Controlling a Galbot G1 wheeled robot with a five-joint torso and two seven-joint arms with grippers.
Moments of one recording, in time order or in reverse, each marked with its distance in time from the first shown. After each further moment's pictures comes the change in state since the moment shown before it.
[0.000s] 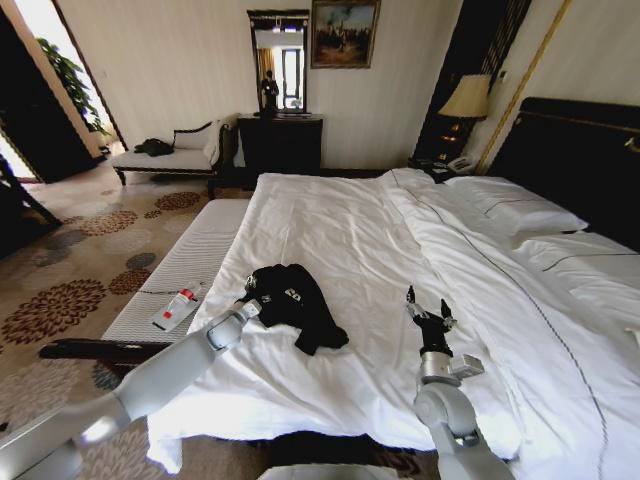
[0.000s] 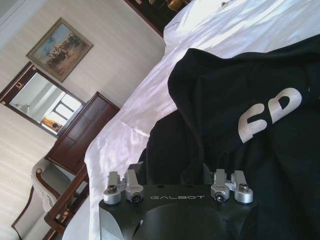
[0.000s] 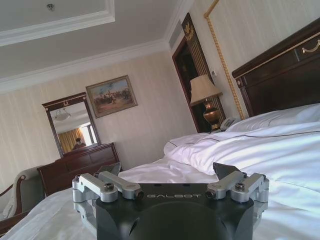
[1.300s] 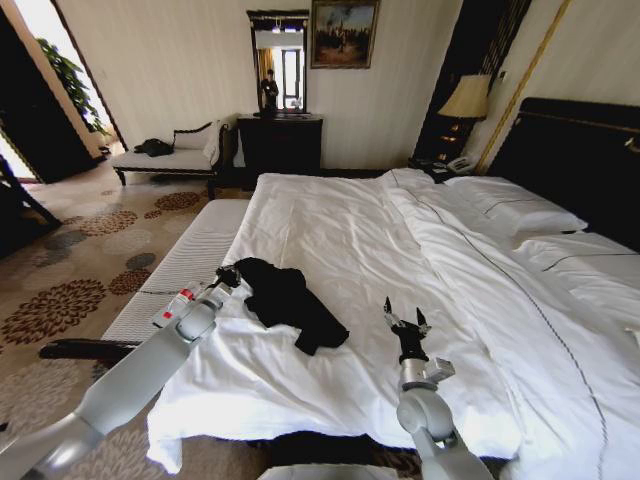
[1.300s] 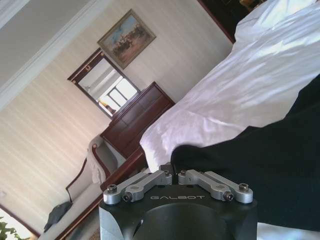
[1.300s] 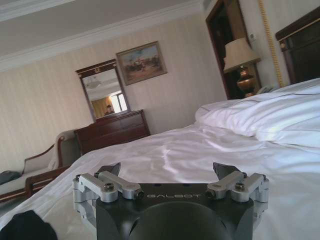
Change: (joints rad) left arm 0.232 0.085 -0.431 -0.144 -0.023 -0.023 0.025; right arm 0.048 -0.010 -0.171 -0.100 -0.054 -0.033 -0.043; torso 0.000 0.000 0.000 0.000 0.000
